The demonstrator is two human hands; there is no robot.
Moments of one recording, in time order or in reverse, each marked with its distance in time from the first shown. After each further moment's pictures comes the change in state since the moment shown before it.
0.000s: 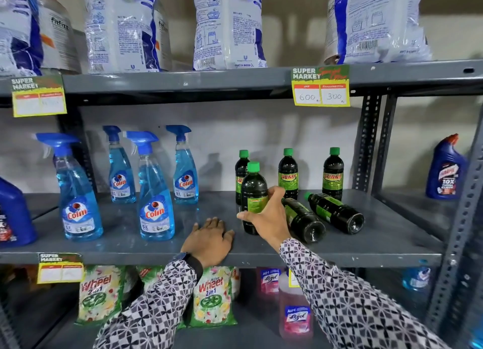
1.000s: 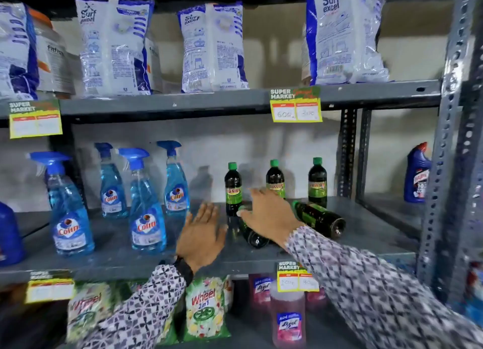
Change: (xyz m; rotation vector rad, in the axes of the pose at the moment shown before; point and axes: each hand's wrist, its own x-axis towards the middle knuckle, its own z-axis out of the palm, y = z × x) left_hand -0.015 0.016 -0.036 0.034 0.294 0.125; right_hand -0.014 -0.072 -0.062 -0.840 -0.108 -0.336
